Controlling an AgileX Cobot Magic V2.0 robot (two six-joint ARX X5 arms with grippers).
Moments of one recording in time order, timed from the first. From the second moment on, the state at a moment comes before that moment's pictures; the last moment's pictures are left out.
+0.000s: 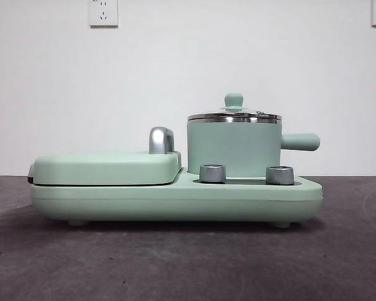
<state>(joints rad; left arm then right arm) -0.28 0.58 0.73 -0.67 0.39 -0.19 0.44 0.45 0.76 -0.80 -0.18 0.14</state>
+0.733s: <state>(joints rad) -0.08 0.07 0.09 -0.09 0.13 0.03 0.44 0.45 0.76 -0.80 -0.18 0.14</state>
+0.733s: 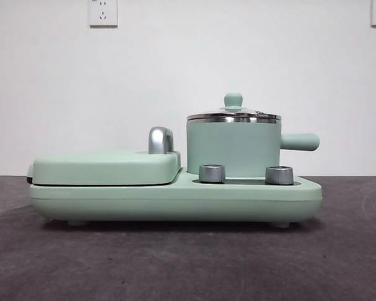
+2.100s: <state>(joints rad) 0.00 0.00 0.03 -0.10 0.02 -0.03 0.08 0.11 0.24 -0.28 -0.13 -0.10</state>
